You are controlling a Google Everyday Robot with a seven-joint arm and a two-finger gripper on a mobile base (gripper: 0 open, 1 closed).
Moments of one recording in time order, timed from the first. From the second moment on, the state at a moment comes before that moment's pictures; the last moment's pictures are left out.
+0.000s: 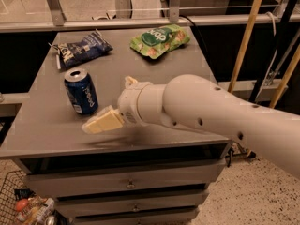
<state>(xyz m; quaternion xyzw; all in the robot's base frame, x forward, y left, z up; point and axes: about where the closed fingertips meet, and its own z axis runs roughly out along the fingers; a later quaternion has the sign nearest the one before) 0.514 0.104 0.860 -0.45 0.72 0.21 0.49</state>
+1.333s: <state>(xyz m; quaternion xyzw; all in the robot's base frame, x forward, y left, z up) 0.534 0.171 0.846 -0.43 0.69 0.29 0.51</state>
